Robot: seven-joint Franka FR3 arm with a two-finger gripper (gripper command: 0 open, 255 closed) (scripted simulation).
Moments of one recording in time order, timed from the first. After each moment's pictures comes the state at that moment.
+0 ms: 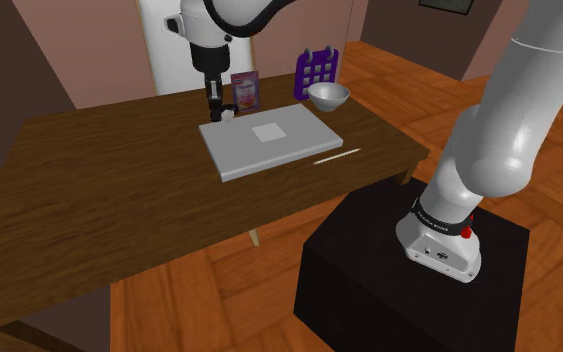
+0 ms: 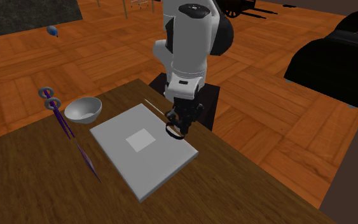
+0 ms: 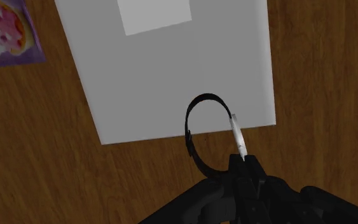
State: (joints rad) arm 0.28 0.03 0.24 -1.91 -0.07 2.05 -0.39
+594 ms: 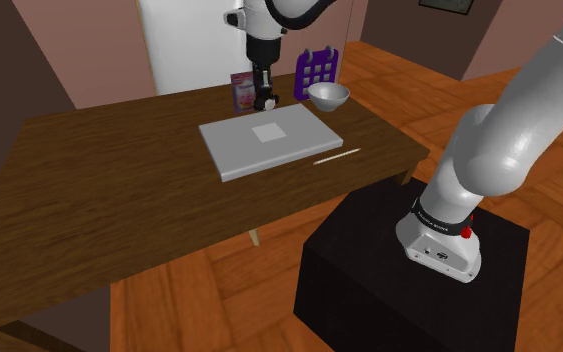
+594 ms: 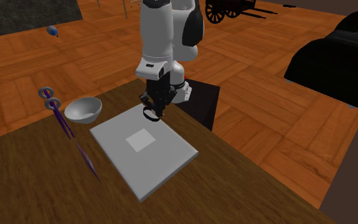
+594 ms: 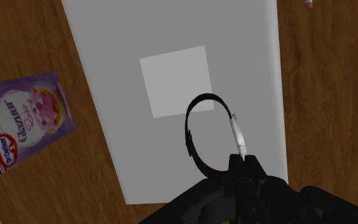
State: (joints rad) arm 0.20 -0.22 0.14 -2.20 -0.01 2.10 -0.60
